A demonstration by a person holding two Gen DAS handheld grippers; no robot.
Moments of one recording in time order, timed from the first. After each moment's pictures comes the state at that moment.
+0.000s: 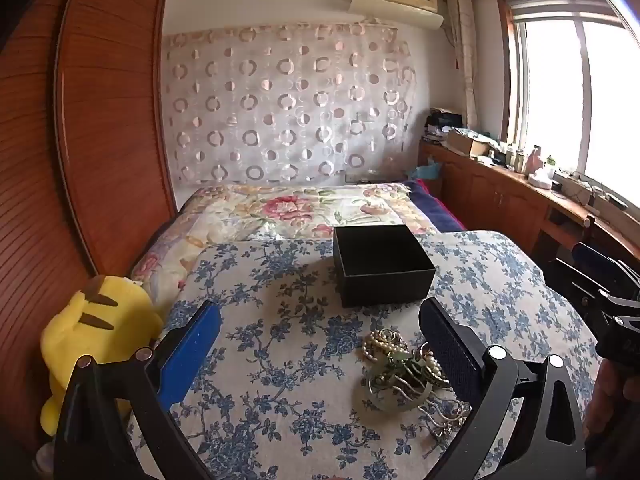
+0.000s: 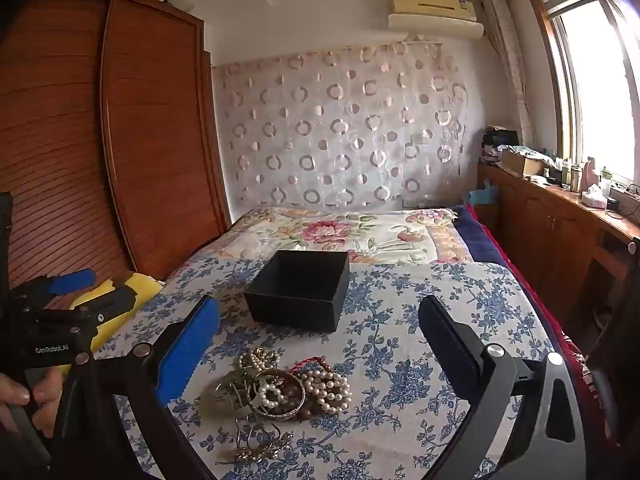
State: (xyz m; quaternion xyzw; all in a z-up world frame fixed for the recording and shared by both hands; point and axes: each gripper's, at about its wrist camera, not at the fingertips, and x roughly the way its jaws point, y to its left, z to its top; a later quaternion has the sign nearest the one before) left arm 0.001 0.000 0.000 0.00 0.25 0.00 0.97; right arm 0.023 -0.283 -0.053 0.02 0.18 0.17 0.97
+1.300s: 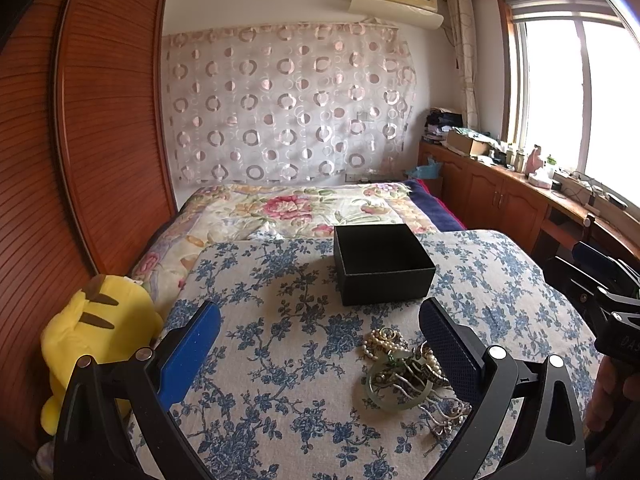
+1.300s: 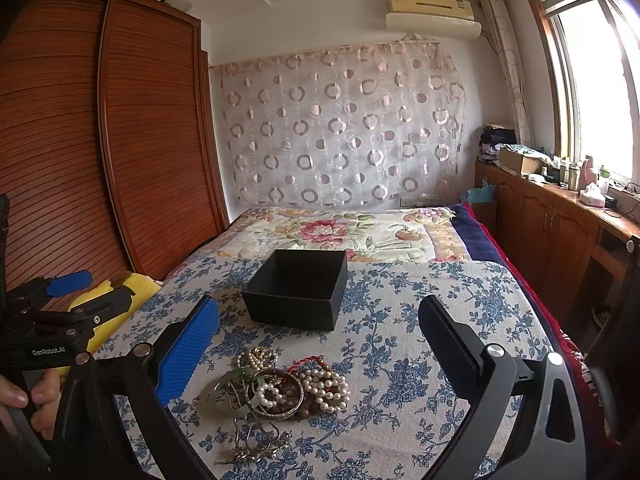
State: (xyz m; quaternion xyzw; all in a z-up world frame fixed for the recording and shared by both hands) left arm -0.002 0.002 0.003 0.00 0.25 0.00 0.97; right arm 0.024 -0.284 -0.053 0.02 0.18 0.17 0.97
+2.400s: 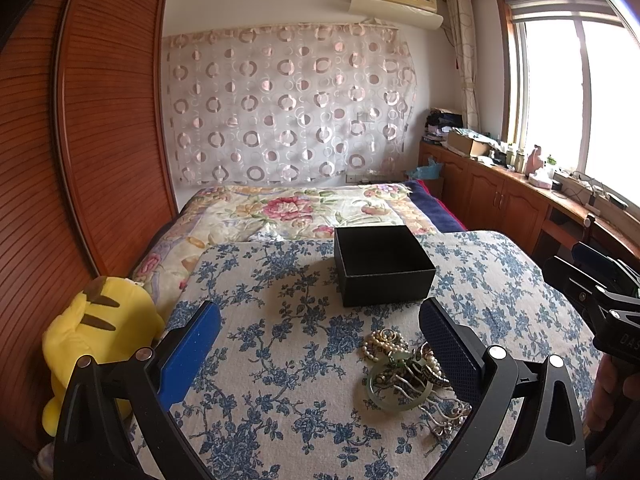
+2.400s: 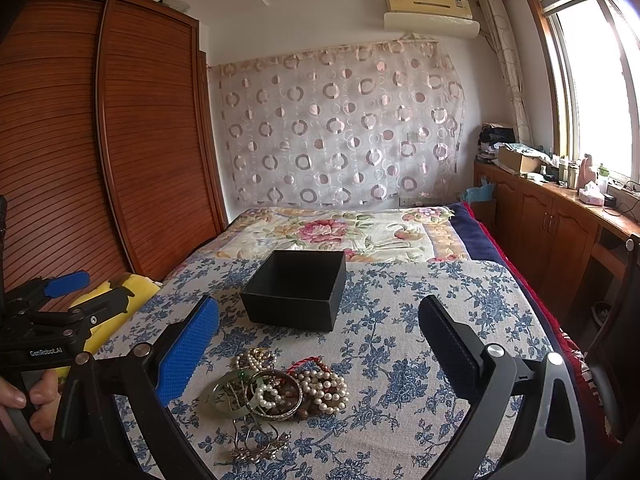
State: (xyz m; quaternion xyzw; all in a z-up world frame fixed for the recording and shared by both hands) left arm -0.003 0.002 0.005 0.00 0.25 0.00 0.97; right arm 0.024 -0.285 -0.054 0.02 0.19 0.17 0.97
